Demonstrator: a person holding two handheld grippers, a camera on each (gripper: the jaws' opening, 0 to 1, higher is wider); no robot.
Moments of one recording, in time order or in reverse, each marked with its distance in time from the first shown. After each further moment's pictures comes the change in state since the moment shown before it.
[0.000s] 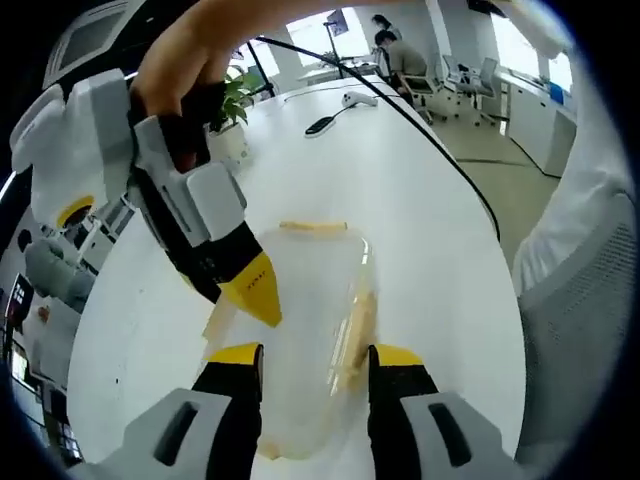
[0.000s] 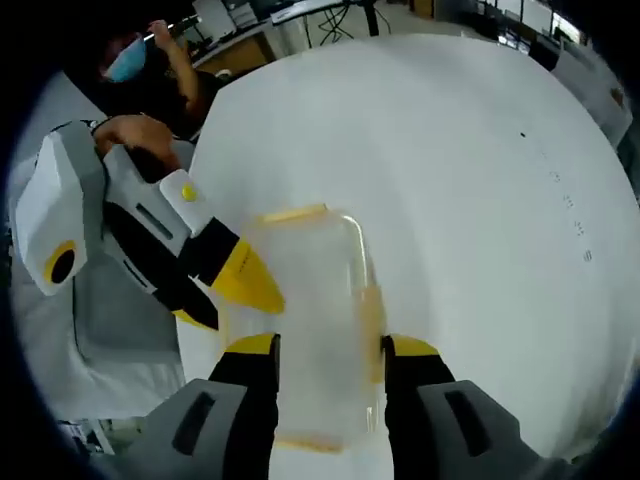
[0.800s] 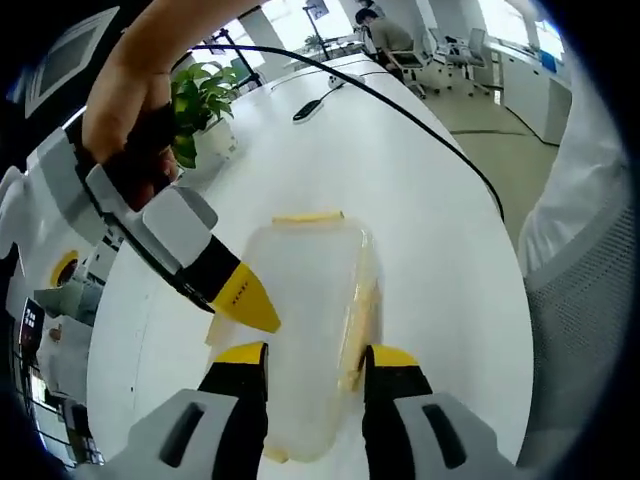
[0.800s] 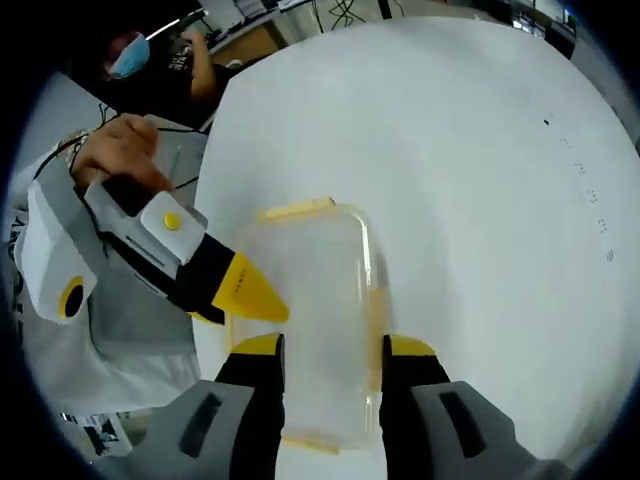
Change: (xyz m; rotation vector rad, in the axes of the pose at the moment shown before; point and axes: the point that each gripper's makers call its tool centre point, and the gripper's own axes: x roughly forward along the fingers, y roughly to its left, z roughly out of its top) left arm 0.003 -0.008 0.001 0.093 0.067 0.014; right arm 0.008 0.009 -0.007 0.011 0.070 0.096
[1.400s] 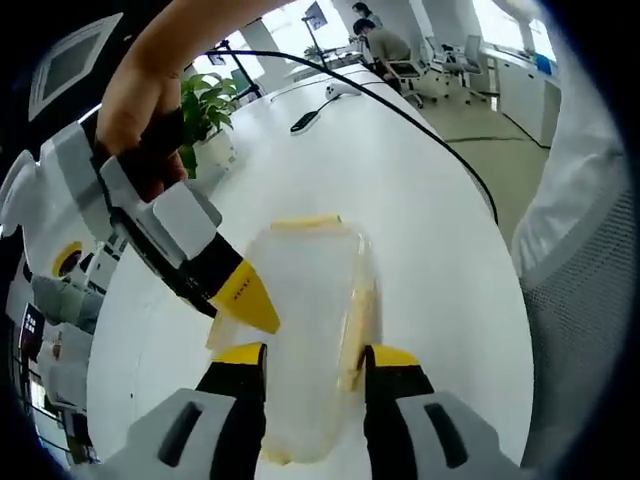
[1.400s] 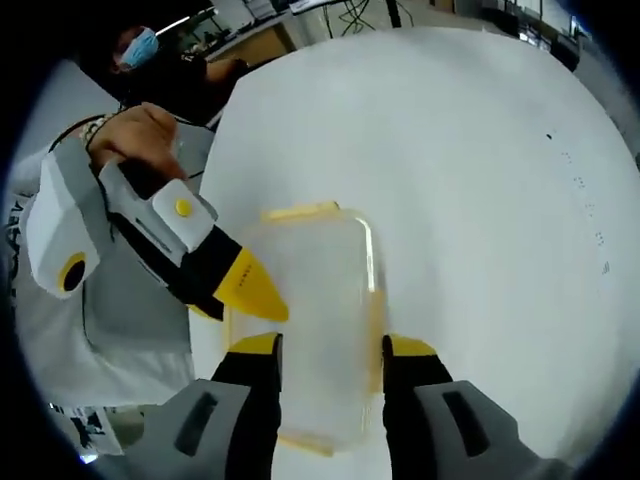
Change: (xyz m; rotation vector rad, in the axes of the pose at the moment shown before) left arm -0.006 -0.005 0.002 0.045 -0.058 -0.025; right arm -0.003 0.005 0.007 -0.064 -0.037 -0.042
